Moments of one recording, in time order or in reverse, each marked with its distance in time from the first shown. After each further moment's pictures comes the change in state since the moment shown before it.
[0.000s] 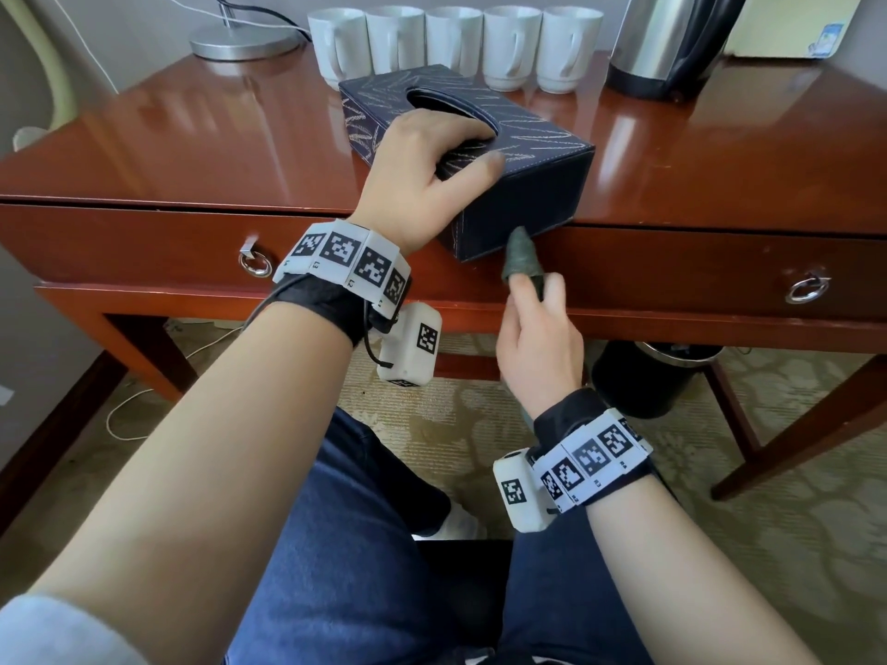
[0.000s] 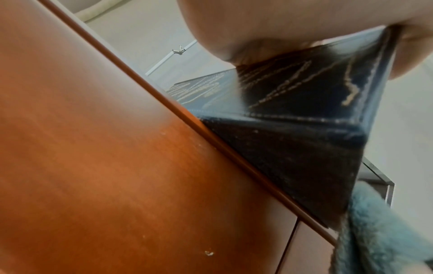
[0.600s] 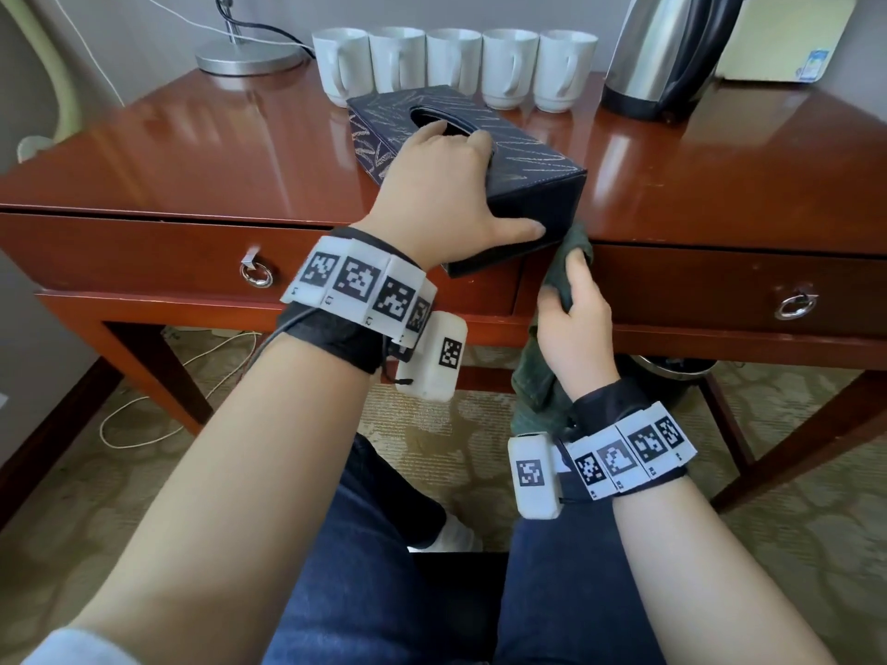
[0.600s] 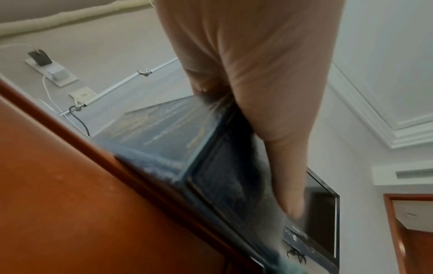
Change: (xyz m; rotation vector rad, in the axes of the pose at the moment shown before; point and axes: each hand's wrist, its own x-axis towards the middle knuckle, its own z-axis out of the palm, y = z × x) left_hand 0.014 0.040 -0.003 0.544 -0.354 -0.153; right_hand 0.031 0.020 -0.026 0.387 -0.043 0.377
